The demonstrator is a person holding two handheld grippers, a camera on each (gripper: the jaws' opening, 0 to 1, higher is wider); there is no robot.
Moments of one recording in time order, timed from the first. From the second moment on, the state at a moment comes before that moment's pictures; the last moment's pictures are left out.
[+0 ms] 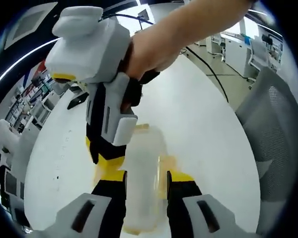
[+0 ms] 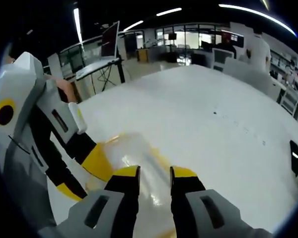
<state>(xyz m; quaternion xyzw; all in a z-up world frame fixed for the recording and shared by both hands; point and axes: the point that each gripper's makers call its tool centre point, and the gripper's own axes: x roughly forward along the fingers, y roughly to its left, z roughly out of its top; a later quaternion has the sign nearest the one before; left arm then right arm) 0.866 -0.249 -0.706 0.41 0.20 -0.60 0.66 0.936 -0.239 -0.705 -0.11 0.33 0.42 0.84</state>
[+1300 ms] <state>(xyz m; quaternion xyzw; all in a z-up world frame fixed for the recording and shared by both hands) 0.865 -0.250 -0.717 0.46 0.19 -0.59 0.63 0.939 -0.231 -0.715 -0.15 0.43 0.52 0.72</state>
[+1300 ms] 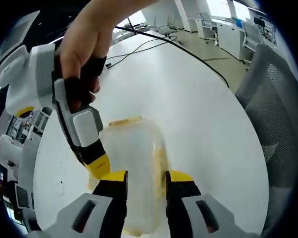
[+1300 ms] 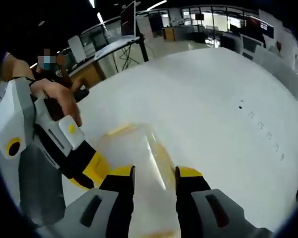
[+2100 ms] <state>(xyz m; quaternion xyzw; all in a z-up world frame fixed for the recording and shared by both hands) 0.867 -0.253 -0.716 0.46 0.22 -0.60 0.62 0.936 -0.235 -0.723 -0.23 0.50 0.60 0.58</state>
